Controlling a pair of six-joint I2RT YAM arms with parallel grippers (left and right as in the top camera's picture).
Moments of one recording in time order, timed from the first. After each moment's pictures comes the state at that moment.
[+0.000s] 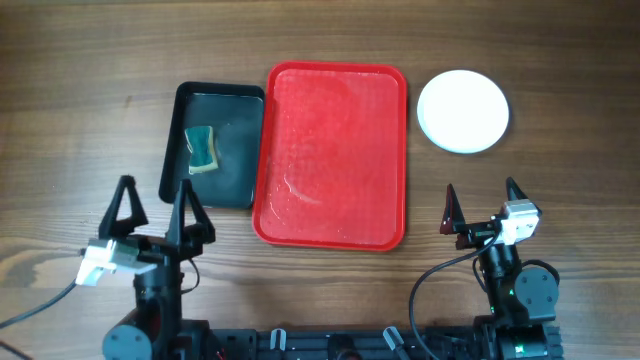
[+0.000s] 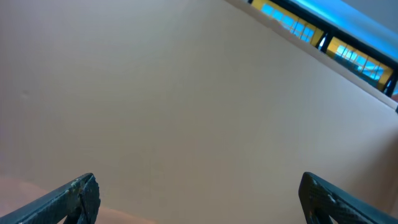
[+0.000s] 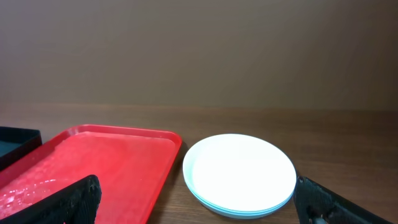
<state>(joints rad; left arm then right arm) -0.07 0.01 0.17 0.28 -0.05 -0.46 0.07 0.01 0.01 0.00 -0.05 0.02</state>
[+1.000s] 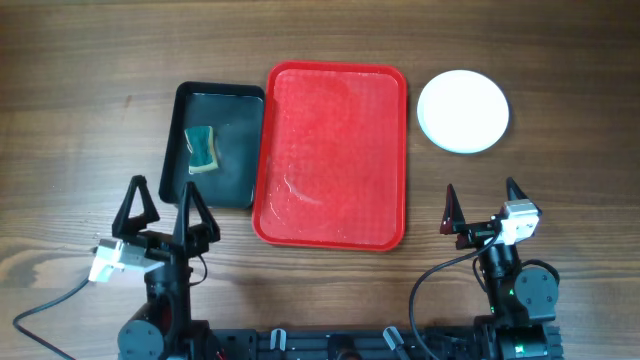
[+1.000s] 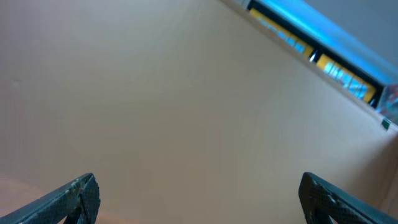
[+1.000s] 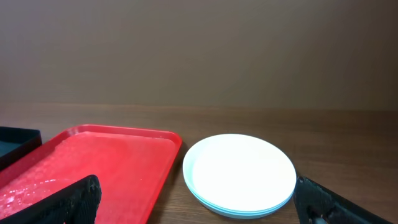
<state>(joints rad) -0.07 0.01 0.01 0.48 -0.05 -0.52 0.07 0.01 0.01 0.00 -0.05 0.02</state>
